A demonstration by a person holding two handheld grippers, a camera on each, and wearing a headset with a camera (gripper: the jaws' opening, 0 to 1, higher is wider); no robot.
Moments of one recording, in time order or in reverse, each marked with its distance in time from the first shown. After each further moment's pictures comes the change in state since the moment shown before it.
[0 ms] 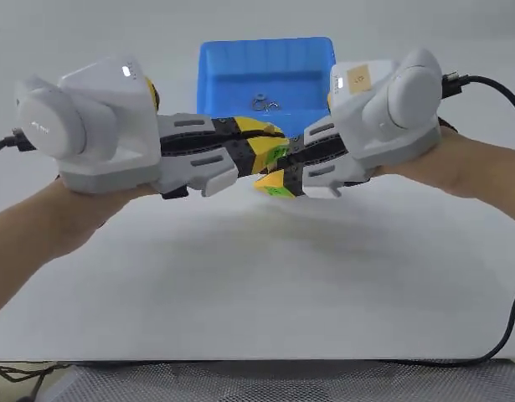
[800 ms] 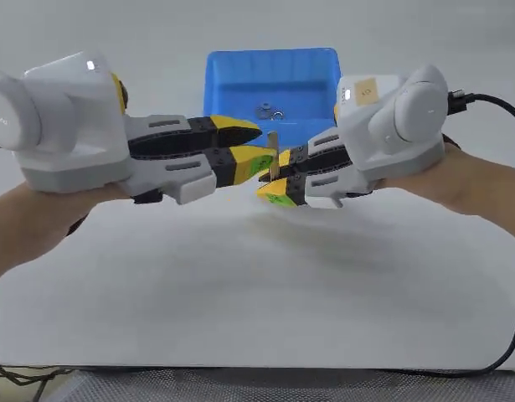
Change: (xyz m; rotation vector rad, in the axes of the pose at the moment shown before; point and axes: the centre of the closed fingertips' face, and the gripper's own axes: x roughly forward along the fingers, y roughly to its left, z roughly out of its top) left arm -0.034 0.005 0.002 -0.062 0.024 0.008; right arm 0.000 0.000 0.005 0.029 -0.029 -0.016
